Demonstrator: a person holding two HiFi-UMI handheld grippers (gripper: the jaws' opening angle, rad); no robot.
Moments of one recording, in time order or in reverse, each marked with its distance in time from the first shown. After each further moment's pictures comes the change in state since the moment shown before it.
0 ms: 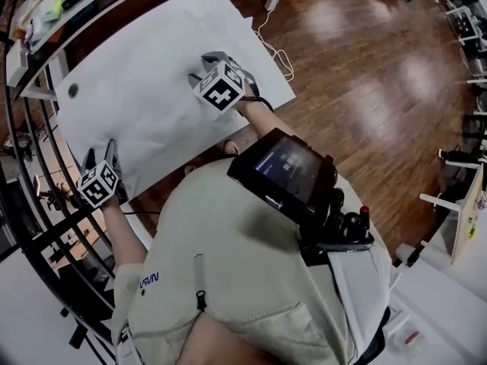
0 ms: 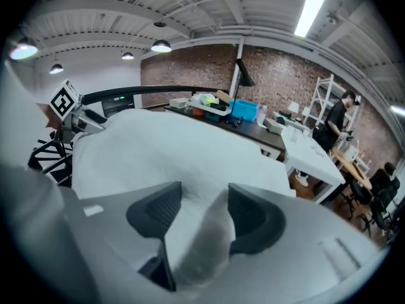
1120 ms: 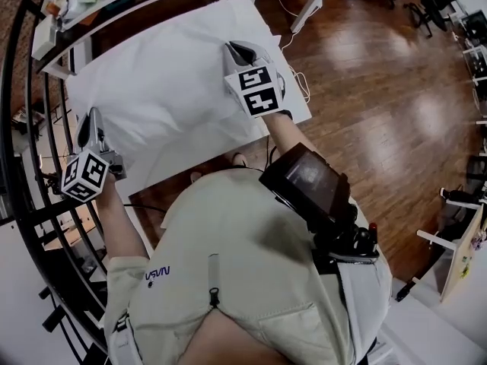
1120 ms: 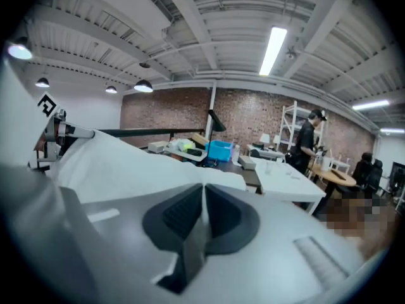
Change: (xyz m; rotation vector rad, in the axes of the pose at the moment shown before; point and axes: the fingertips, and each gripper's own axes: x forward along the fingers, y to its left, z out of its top) left arm -0.082 -0.013 0.145 -0.167 -0.505 -0.155; right arm -0.072 -0.047 0.091 0.148 -0.365 -0.198
